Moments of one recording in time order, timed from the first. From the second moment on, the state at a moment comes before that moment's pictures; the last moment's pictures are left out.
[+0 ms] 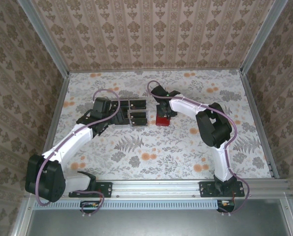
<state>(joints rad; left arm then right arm) -0.41 1.25 0.84 -0.43 -0.14 -0.53 0.56 2.11 1.59 -0.75 0.24 0.50</state>
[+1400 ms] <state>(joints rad) -0.45 1.25 0.83 -0.31 0.03 -0.64 0.58 1.63 1.26 -0.66 0.15 0.49</state>
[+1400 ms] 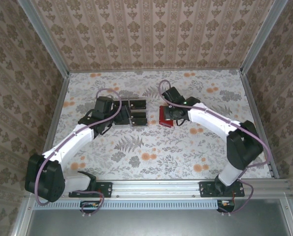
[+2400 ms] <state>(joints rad) -0.72 1.50 0.88 0.10 0.13 -0.90 0.65 1.46 1.16 -0.60 0.01 0.58</state>
